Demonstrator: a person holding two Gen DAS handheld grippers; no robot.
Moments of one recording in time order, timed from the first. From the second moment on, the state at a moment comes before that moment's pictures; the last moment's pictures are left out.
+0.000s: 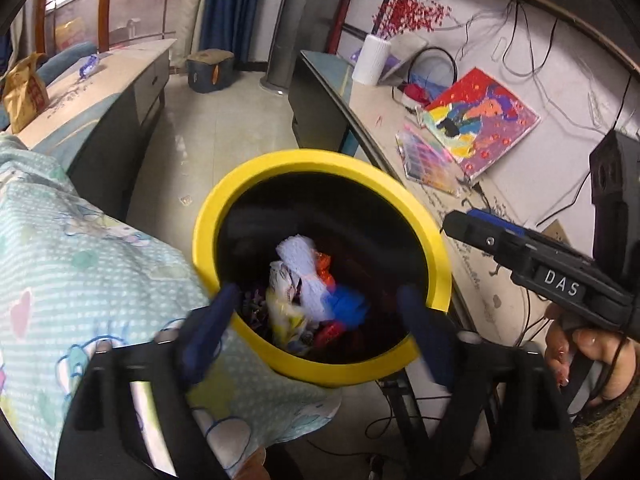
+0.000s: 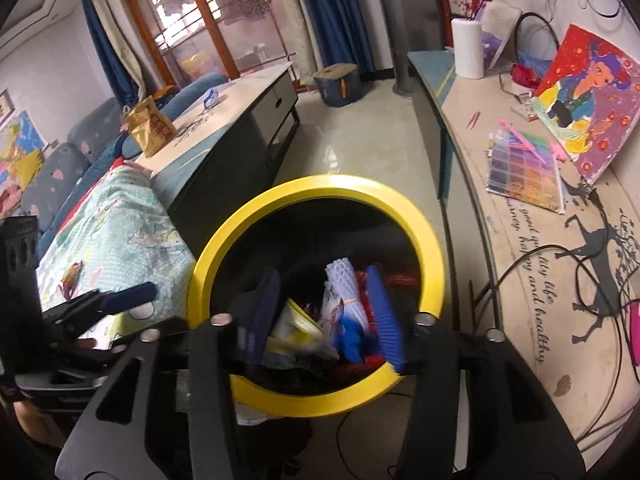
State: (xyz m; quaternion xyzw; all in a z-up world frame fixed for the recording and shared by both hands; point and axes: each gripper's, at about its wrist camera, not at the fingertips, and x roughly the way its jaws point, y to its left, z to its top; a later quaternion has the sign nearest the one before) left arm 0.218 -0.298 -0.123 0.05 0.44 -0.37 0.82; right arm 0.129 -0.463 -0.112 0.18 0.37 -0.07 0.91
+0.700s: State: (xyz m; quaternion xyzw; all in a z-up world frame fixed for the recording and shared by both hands) left arm 0.198 -0.181 -0.039 -0.06 0.36 -0.27 0.89; right arm 0.099 -0.445 -0.054 0.15 0.30 -0.07 0.94
